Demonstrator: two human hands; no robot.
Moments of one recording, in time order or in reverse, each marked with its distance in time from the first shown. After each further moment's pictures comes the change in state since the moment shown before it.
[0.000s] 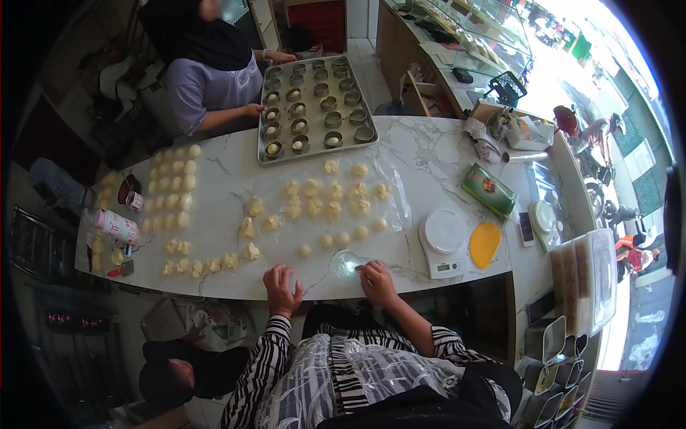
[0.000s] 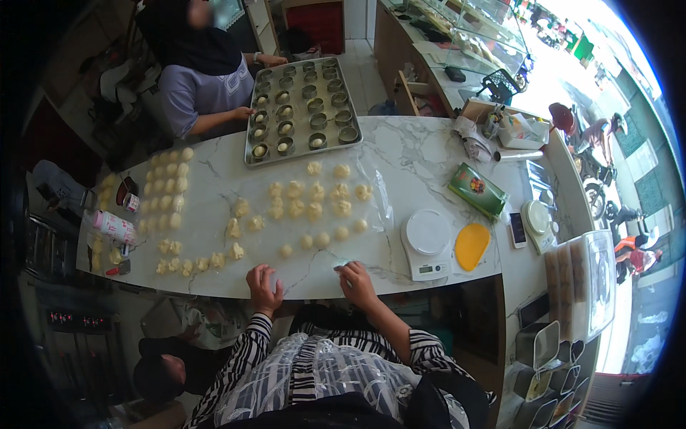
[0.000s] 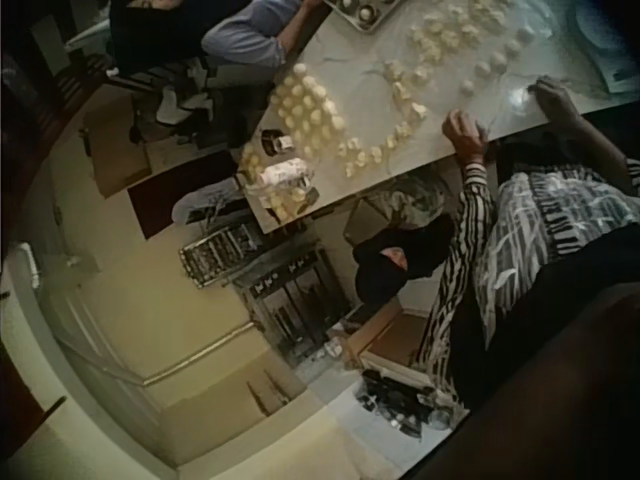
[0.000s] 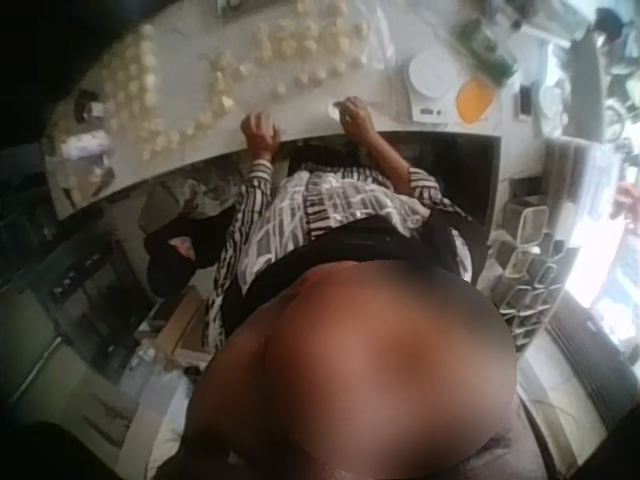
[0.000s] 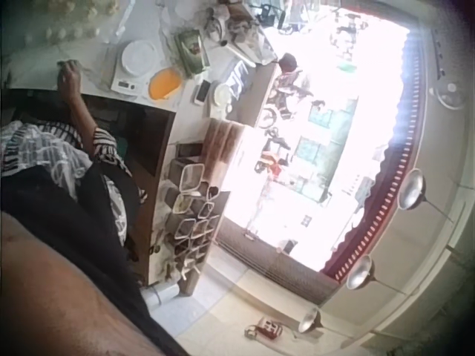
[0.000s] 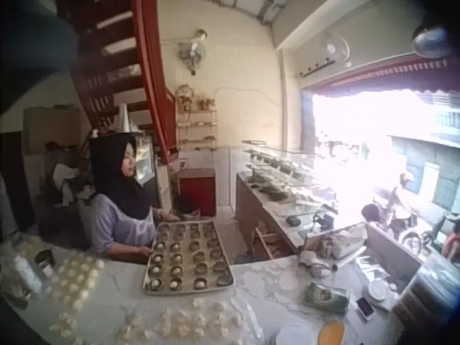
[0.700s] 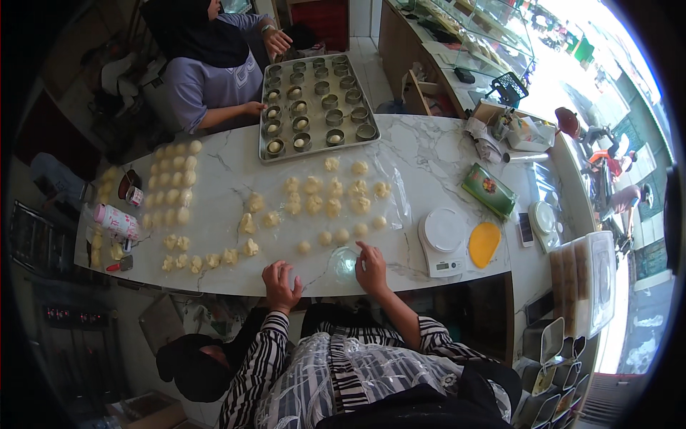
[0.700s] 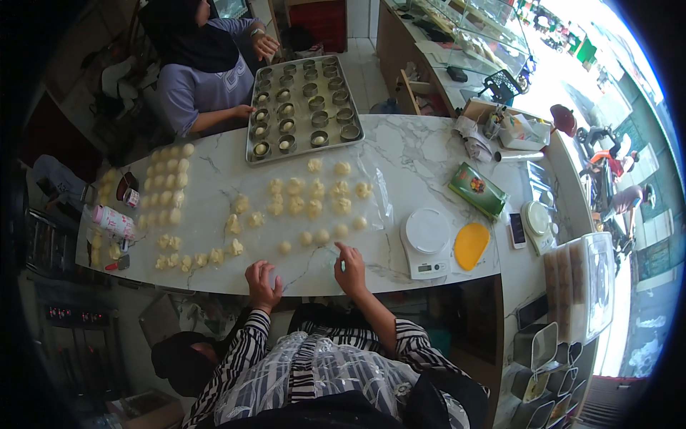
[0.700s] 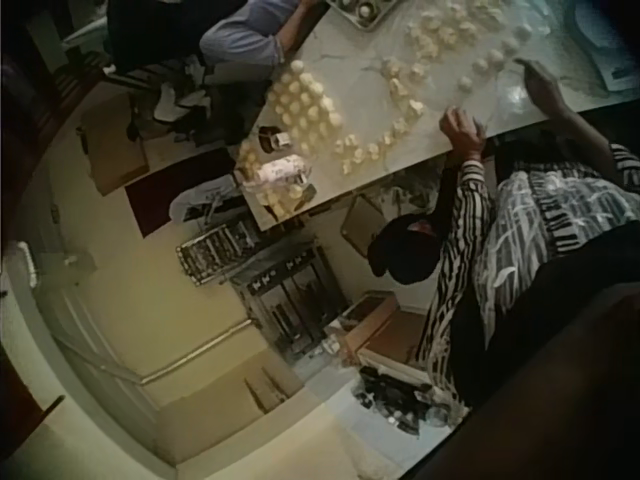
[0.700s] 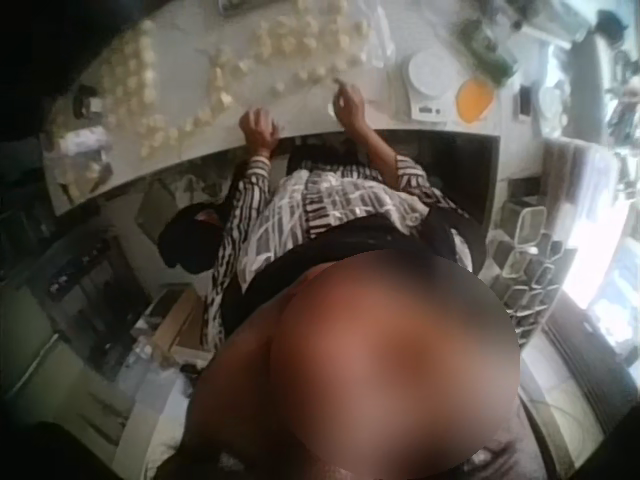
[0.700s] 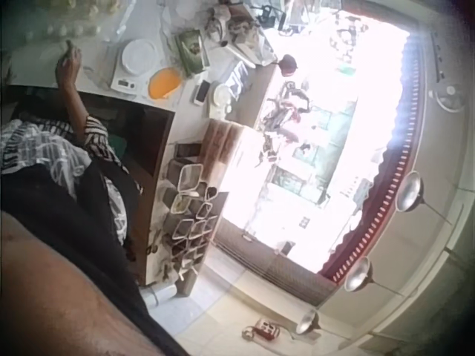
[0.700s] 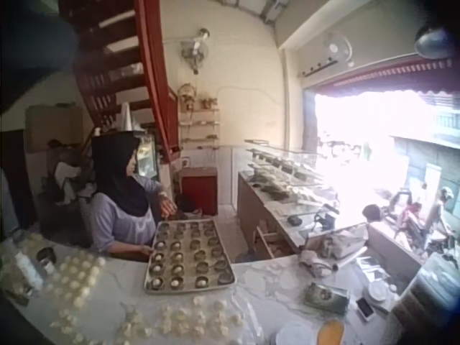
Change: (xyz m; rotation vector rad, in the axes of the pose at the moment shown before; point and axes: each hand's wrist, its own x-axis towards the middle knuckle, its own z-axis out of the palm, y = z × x) left_hand -0.002 0.002 -0.002 0.001 -0.018 0.013; right_hand 0.020 -0.003 0.012 -0.102 0.196 0.204
